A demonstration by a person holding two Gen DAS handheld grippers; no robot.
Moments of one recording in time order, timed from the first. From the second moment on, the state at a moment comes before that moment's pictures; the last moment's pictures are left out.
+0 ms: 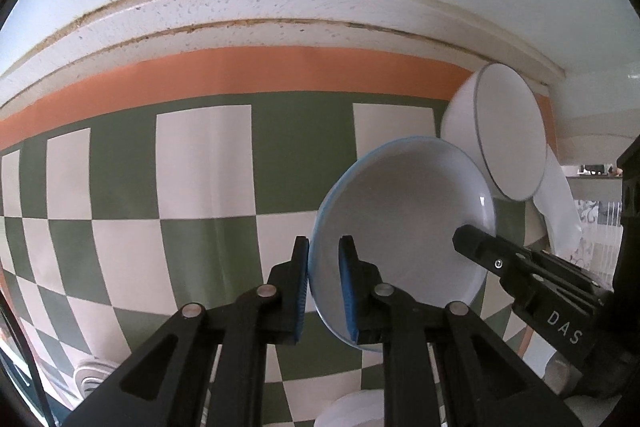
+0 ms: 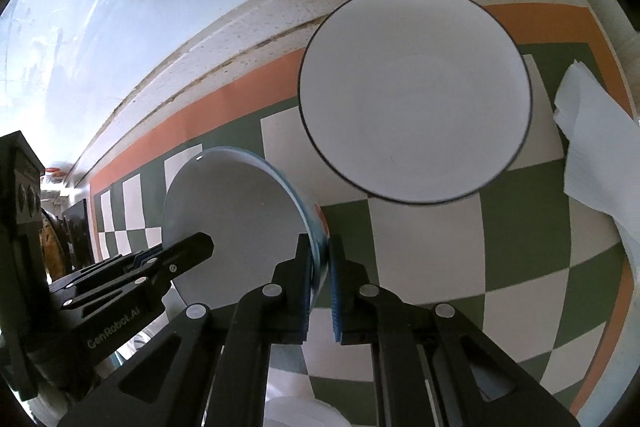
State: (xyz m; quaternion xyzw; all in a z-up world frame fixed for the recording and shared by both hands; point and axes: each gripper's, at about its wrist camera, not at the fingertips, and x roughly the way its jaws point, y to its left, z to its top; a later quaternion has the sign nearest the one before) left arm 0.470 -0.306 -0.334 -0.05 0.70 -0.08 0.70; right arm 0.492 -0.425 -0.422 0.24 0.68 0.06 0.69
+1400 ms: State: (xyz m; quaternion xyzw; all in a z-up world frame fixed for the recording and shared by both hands) left arm 0.289 -0.313 -0.299 0.04 0.72 -0.14 0.68; right arm 0.267 -0.411 -0.369 0.24 0.70 0.07 0.67
